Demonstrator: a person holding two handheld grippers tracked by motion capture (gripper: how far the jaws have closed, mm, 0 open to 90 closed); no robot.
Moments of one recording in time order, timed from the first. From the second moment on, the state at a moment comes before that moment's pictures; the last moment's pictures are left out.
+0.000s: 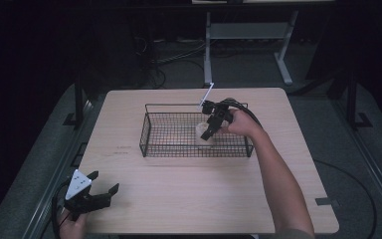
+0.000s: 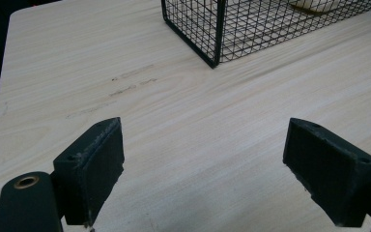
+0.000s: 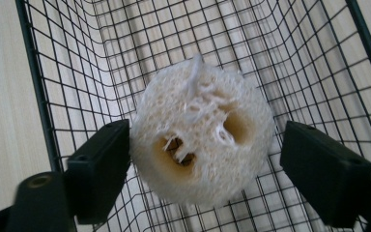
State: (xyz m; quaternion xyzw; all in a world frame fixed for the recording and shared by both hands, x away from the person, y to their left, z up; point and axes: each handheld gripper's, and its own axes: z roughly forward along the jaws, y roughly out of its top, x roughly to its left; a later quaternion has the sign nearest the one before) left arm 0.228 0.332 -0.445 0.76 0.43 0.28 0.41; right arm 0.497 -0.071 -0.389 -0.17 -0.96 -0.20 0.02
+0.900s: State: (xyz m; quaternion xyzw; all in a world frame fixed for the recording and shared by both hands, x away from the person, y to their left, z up) left arm 0.228 0.332 -0.445 0.76 0.43 0.28 0.40; right arm 0.480 -0.094 -0.353 -0.17 -0.96 -0.23 0.01
